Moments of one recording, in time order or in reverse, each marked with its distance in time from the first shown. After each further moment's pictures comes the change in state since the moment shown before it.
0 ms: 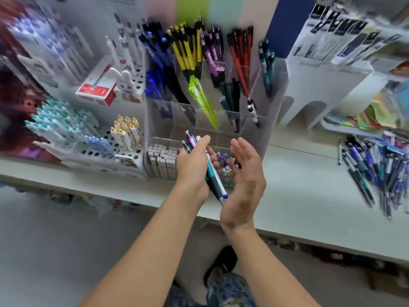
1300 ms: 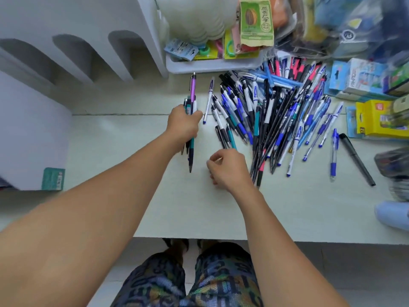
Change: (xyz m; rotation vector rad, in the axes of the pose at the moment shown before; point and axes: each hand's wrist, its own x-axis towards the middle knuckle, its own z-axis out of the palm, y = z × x) left_hand 0.126 -0.390 0.361 1.141 -0.043 0.076; right_hand 0.287 0.108 -0.493 -0.849 -0.400 0.643
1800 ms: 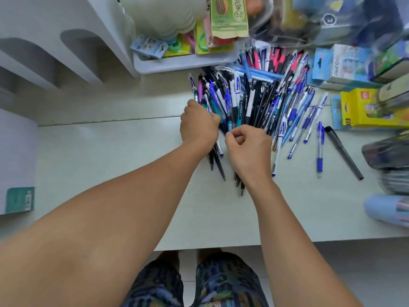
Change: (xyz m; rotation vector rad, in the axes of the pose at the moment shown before) left_hand -0.003 0.024 0.100 0.549 0.162 0.159; right_hand 0.020 0.018 -0.073 0.066 0.448 -0.141
